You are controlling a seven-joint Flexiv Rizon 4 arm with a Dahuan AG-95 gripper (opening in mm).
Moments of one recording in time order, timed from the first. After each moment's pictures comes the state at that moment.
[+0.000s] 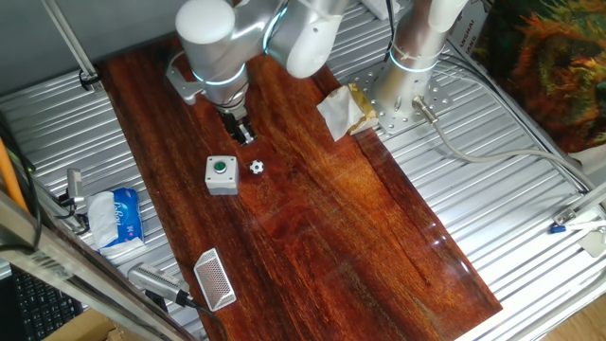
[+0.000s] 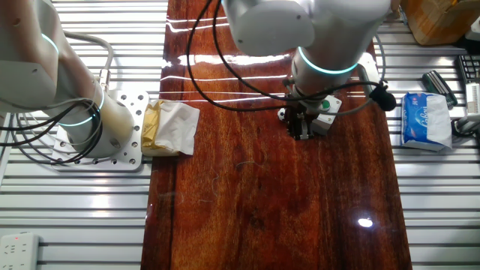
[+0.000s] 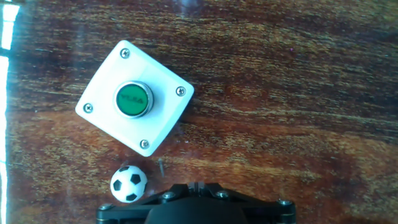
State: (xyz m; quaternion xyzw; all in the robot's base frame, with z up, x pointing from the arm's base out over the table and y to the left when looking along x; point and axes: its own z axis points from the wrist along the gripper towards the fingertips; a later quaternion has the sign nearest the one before) arm 0.482 -0.027 0.051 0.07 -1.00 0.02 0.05
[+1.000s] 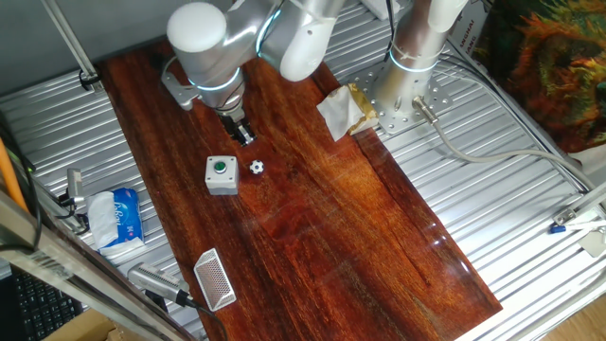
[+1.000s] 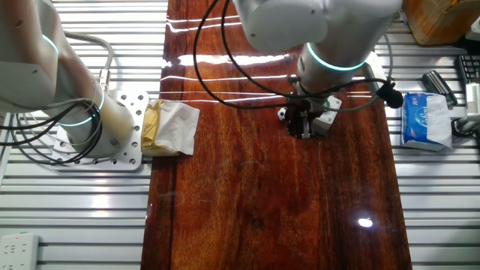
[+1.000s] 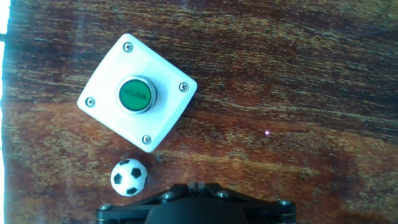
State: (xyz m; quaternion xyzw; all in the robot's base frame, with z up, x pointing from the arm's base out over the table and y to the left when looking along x) arm 0.483 -0.026 0.051 0.07 -1.00 0.02 0.06
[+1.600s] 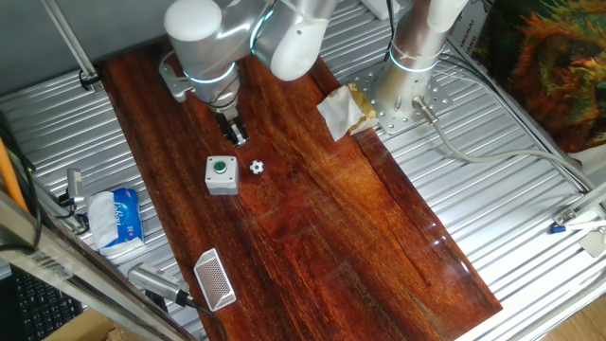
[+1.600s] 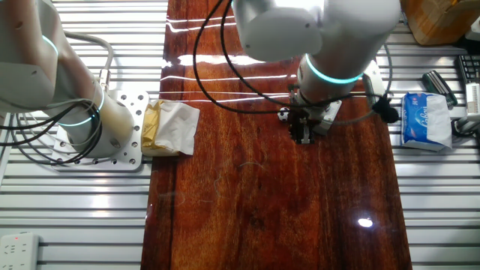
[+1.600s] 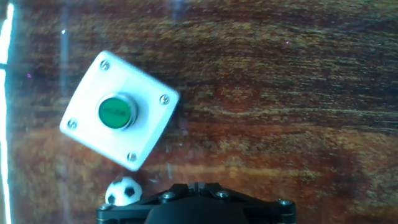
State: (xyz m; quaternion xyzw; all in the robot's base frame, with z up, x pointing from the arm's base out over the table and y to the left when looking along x) arm 0.499 -0.034 0.036 0.01 -1.00 0.00 0.03
